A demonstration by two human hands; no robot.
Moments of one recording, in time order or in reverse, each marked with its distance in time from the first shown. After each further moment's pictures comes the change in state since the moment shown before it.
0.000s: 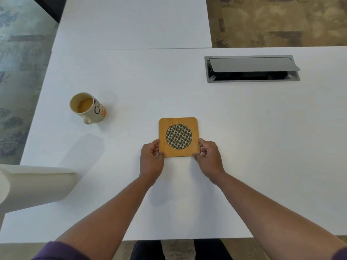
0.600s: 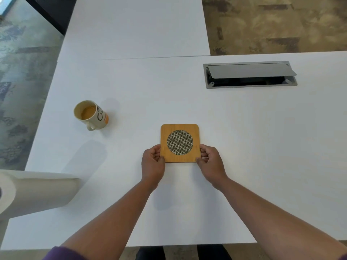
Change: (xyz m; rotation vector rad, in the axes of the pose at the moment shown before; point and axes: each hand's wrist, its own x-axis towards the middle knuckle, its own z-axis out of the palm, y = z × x) left_hand -0.005 0.011 0.001 -0.040 0.013 -0.023; right_hand -0.007 -0.004 -0.006 0.103 0.013 -0.035
